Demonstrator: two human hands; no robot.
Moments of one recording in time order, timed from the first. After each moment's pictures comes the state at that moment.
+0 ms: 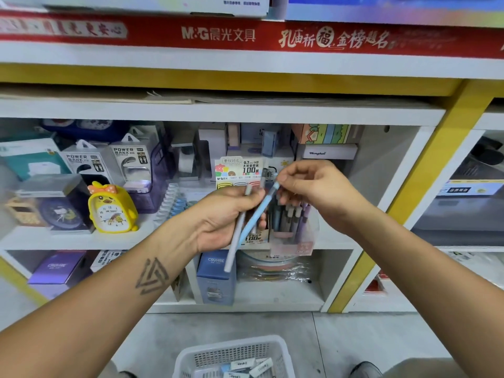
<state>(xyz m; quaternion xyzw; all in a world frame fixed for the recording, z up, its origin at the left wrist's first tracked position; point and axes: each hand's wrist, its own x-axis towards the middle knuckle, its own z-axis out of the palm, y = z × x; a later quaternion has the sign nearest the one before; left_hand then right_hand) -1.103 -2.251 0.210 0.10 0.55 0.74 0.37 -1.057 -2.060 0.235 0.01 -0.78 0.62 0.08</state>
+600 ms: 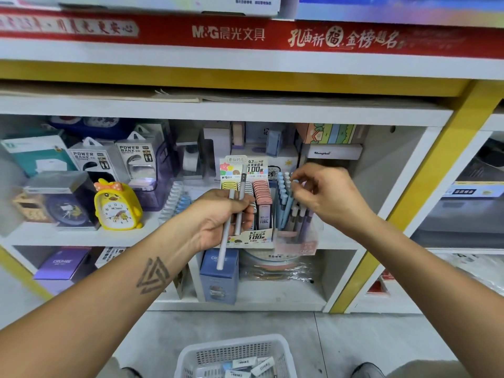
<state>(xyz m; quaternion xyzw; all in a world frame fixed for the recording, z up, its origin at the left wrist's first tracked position) -1.111 -2.260 0.201 -0.01 0.61 0.74 0.28 -1.056 -2.048 0.220 0.06 -0.93 0.27 0.24</state>
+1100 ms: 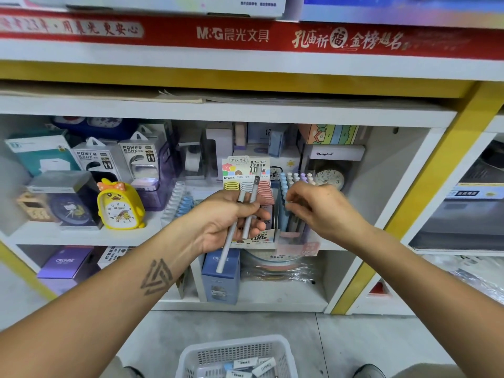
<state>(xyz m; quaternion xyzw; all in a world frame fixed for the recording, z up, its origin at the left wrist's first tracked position) -1.106 -2.261 0.203 0.05 0.60 0.73 0.33 -1.054 -2.049 0.202 0.11 -0.97 0.17 0.16</state>
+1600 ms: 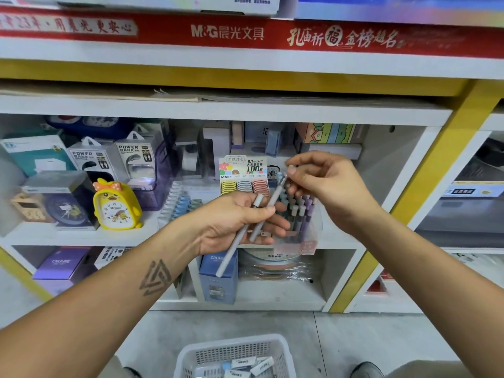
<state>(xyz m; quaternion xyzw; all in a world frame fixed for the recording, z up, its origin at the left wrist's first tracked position) -1.101 -2.257 0.205 0.18 0.59 0.67 0.40 -1.051 -2.061 0.237 0.02 -0.75 0.65 0.16</state>
